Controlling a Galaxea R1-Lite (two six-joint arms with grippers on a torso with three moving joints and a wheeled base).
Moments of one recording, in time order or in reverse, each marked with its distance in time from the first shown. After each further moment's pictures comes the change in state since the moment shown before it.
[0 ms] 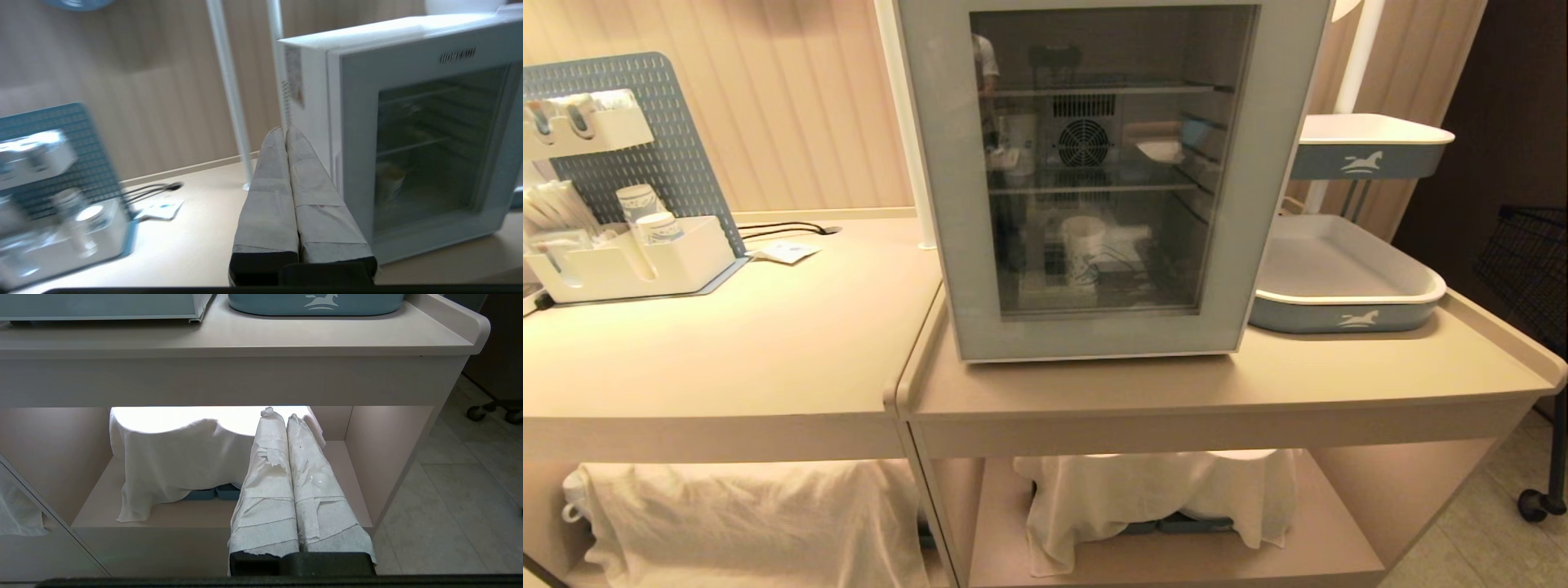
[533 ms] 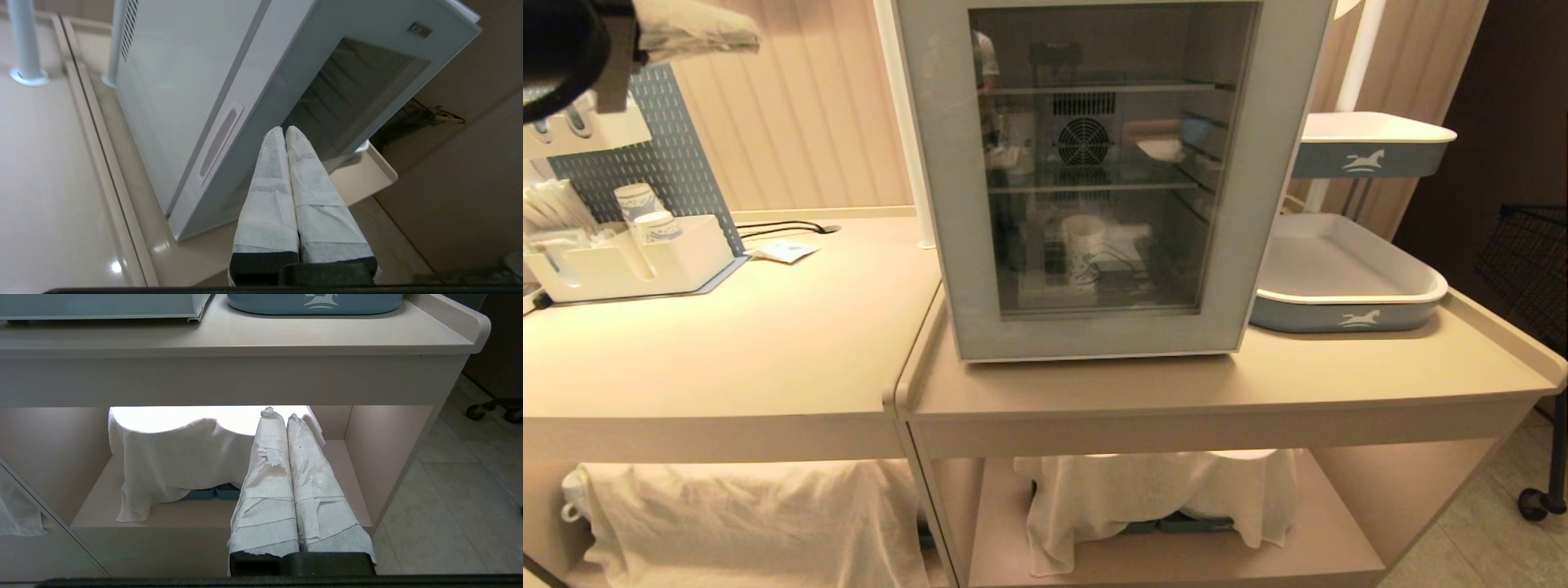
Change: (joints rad) left arm 0.038 0.432 -0.101 -0.028 -0.440 -0.533; right arm 0.000 0.000 0.000 0.000 0.000 0.000
